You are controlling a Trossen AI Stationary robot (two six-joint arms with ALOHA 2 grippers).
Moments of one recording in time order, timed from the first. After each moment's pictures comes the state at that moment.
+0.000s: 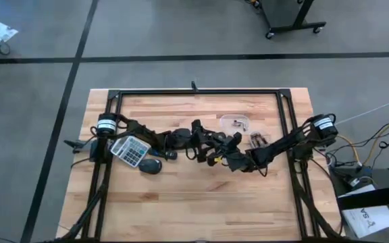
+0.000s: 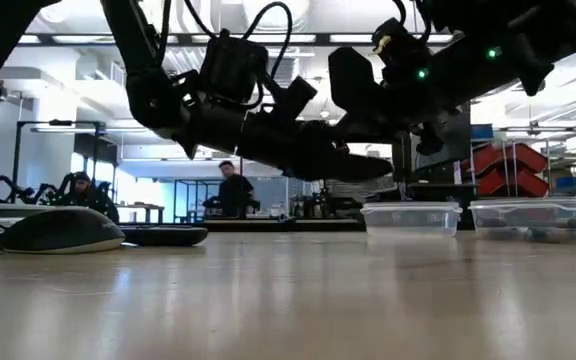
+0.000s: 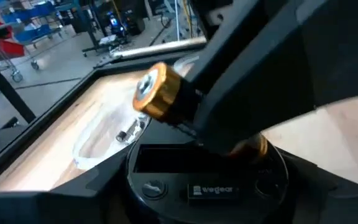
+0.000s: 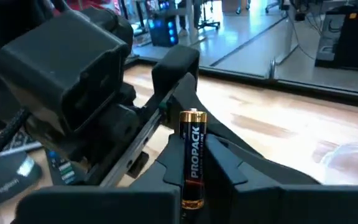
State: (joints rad) left arm 0.06 2.00 0.90 0.92 -0.15 0.15; right arm 0.25 1.70 0.70 0.64 1.00 0.52
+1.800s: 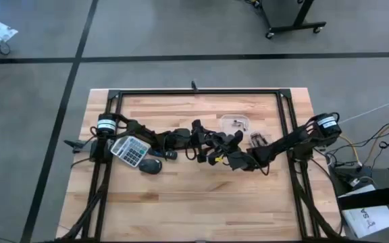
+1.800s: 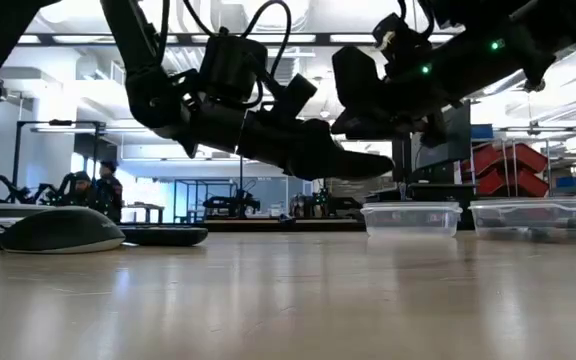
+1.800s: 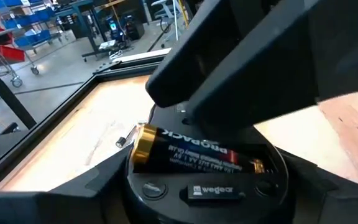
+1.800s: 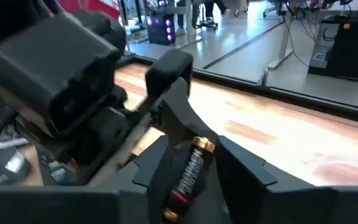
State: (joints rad) left arm 0.06 2.00 0.90 0.92 -0.15 0.18; right arm 0.24 1.64 0.70 0.53 1.00 0.49
